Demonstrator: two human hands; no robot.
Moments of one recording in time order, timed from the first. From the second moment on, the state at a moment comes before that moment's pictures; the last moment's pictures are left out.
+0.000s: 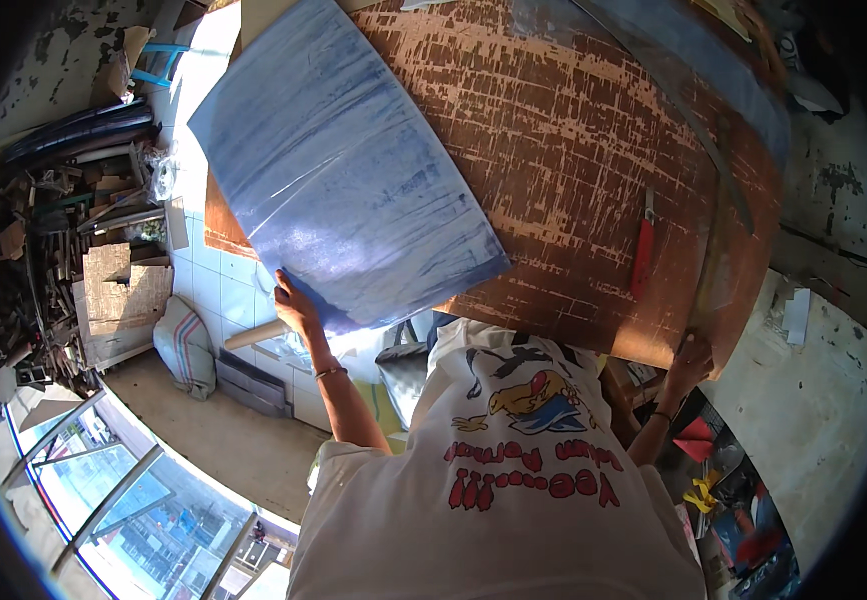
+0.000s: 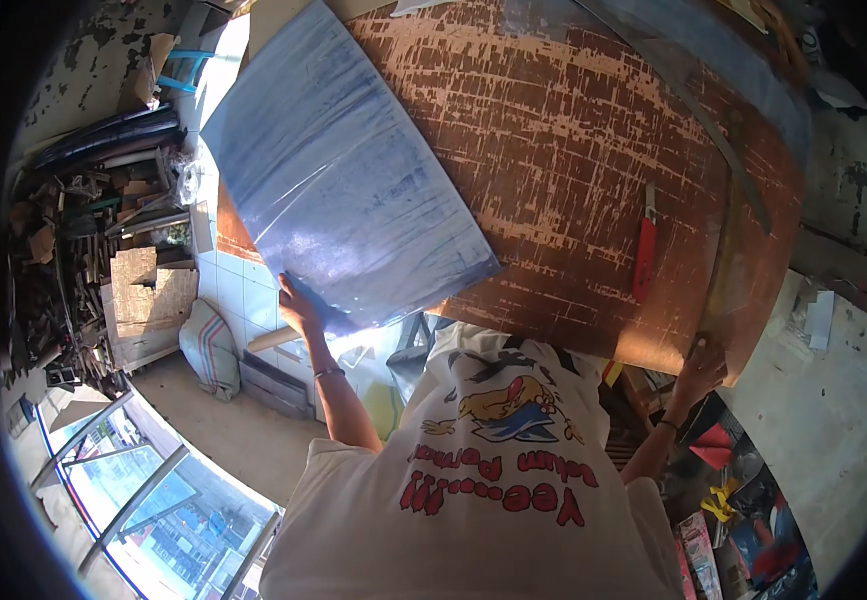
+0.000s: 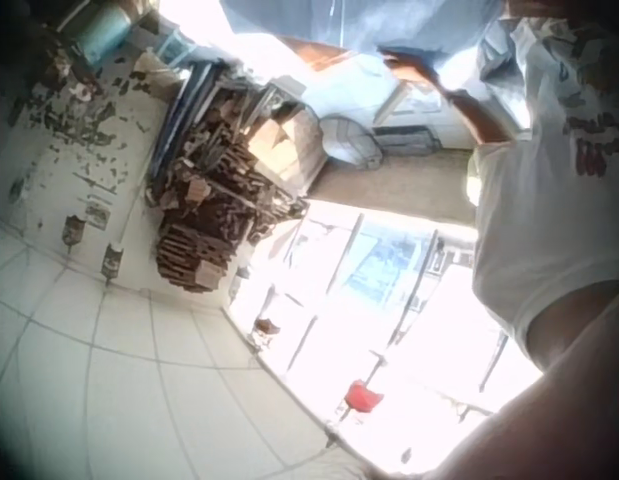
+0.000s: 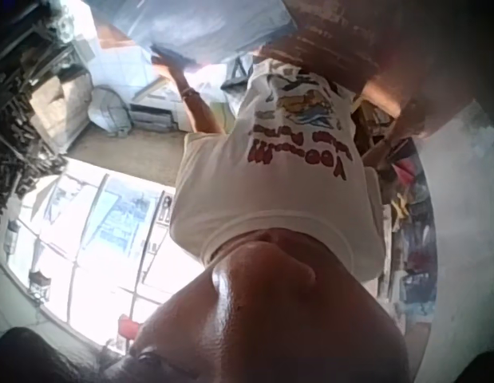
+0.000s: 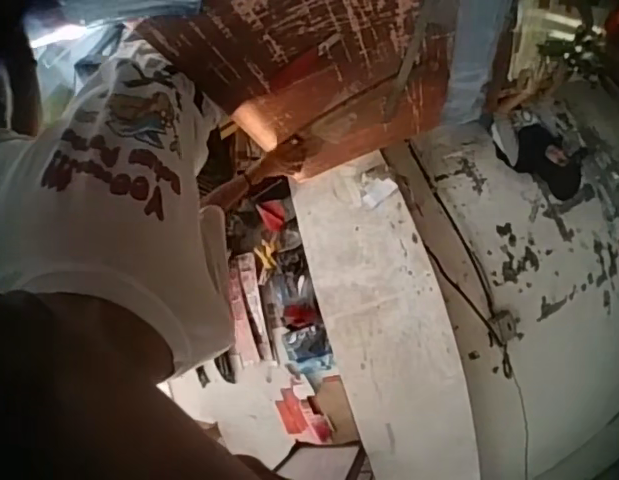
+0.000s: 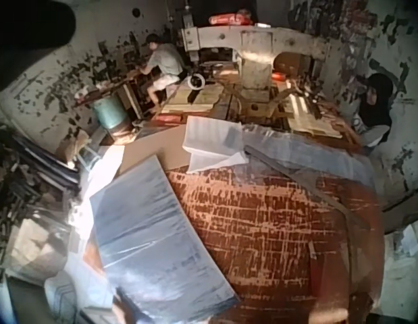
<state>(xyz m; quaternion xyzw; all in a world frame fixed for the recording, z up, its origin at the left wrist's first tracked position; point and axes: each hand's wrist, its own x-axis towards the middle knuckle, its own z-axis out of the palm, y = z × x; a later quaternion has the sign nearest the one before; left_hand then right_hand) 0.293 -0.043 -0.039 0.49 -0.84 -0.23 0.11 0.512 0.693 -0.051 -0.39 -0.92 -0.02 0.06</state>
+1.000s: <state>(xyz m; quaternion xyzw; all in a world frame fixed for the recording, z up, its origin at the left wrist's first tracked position) 0.303 -0.027 -0.052 0.42 -0.84 -0.34 0.07 0.490 0.626 -0.009 -0.51 -0.83 0.20 0.14</state>
